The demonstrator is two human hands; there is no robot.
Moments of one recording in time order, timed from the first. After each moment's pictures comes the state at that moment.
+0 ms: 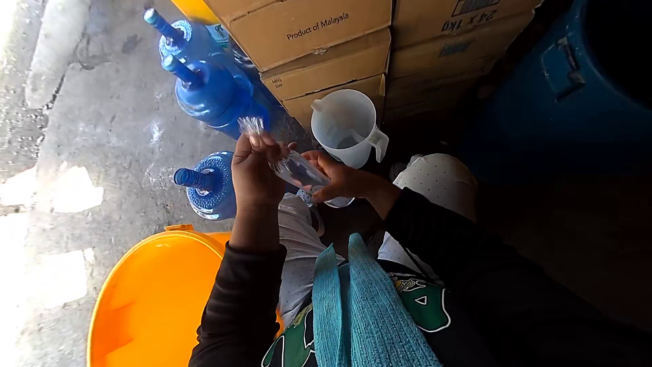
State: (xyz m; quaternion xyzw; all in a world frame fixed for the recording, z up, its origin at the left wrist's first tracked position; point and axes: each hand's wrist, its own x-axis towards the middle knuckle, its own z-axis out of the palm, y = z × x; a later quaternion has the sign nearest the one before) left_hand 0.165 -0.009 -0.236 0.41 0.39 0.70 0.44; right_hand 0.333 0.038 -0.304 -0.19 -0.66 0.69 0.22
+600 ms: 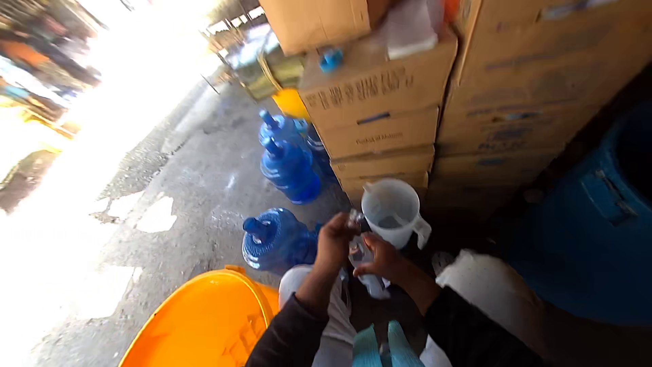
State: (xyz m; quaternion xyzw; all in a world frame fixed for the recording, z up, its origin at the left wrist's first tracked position) left_hand 0.179 -0.020 -0.238 0.50 0.56 0.56 0.35; right_hand 0.331 0.032 -0.312 -0.28 -0.77 0.53 0.24
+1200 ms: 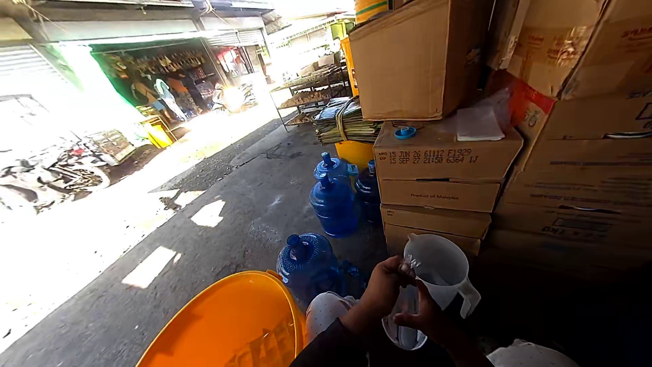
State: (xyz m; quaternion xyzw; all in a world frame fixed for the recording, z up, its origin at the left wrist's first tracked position) left_hand 0.195 -0.030 -0.236 0.44 0.43 0.63 0.48; right_hand 0.336 0.015 -0.317 -0.31 -0.73 0.53 0.30
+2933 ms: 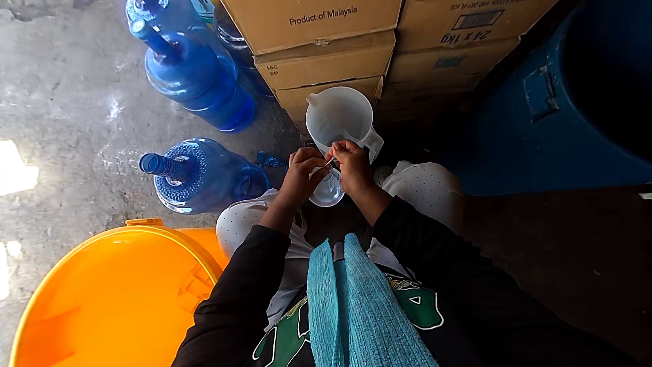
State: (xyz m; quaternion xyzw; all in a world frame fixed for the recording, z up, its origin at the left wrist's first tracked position) left_hand 0.176 0.004 -0.351 0.69 0.55 0.38 0.29; right_hand 0.322 0.040 -0.317 -0.52 -0.40 0.62 0.43
